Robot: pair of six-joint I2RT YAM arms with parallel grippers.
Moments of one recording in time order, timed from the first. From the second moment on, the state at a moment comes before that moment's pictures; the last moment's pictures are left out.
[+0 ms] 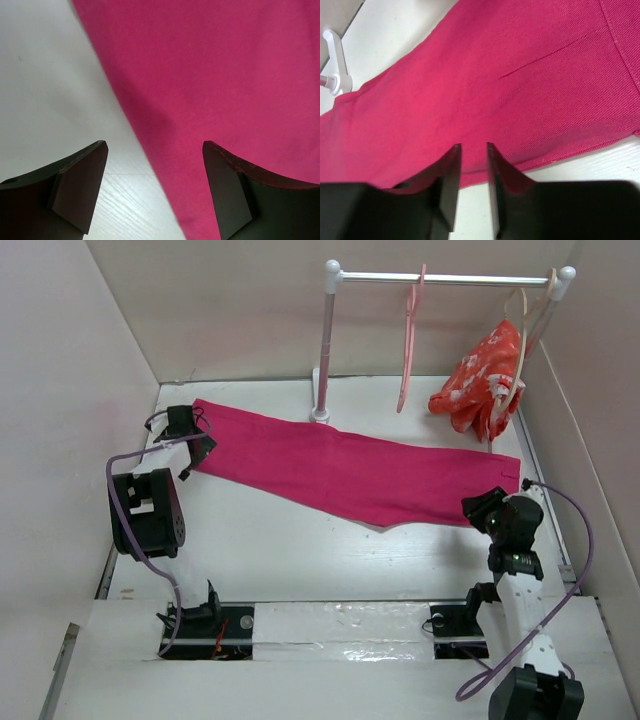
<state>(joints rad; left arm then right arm) 0.13 1.73 1.15 -0.32 -0.29 -0.71 -0.23 0.60 0.27 -0.11 -0.16 0.62</state>
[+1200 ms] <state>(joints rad) 0.12 1.89 1.17 -0.26 -0.26 -0.80 -0.31 1.06 0.30 0.02 -0.19 0.71</state>
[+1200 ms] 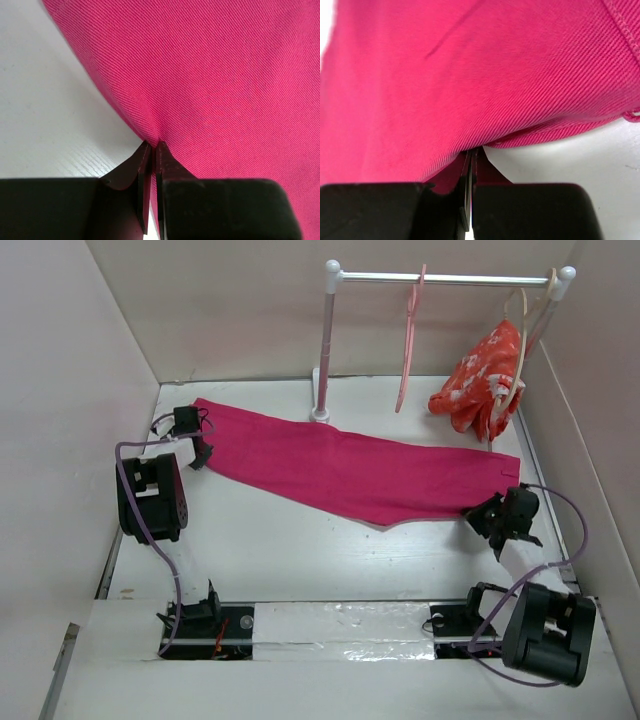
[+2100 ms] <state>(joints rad) 0.29 1.16 0.79 -0.54 -0.36 -0.75 -0.37 0.51 0.24 -0.35 -0.18 0.71</state>
